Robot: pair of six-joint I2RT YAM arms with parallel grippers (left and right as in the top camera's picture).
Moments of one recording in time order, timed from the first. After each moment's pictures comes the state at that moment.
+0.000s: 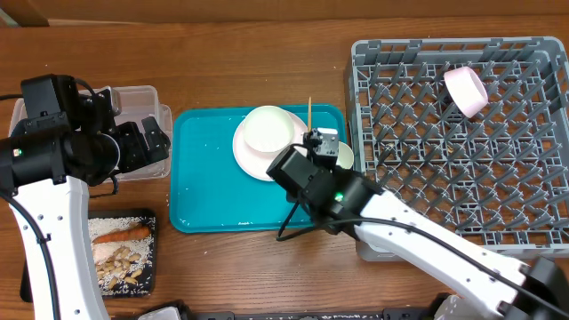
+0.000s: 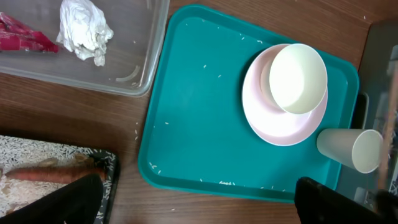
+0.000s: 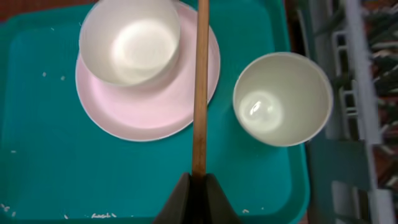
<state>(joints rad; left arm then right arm) 0.26 1.36 1.51 -1.31 0.26 -0.13 0.90 1.53 1.23 -0.82 0.39 0.89</state>
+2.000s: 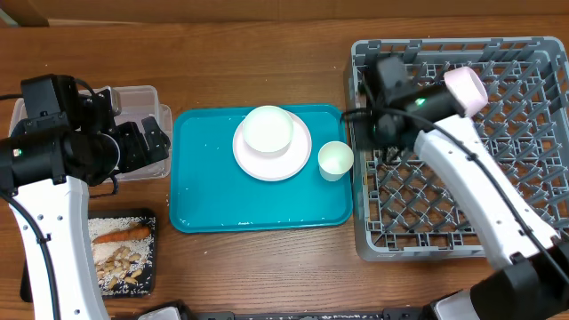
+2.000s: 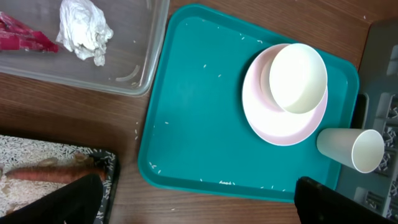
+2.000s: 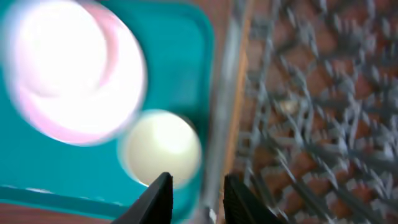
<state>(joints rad) 0.26 1.36 1.51 -1.31 0.26 -0.13 0.38 1.65 1.56 -1.11 -0.01 0.25</state>
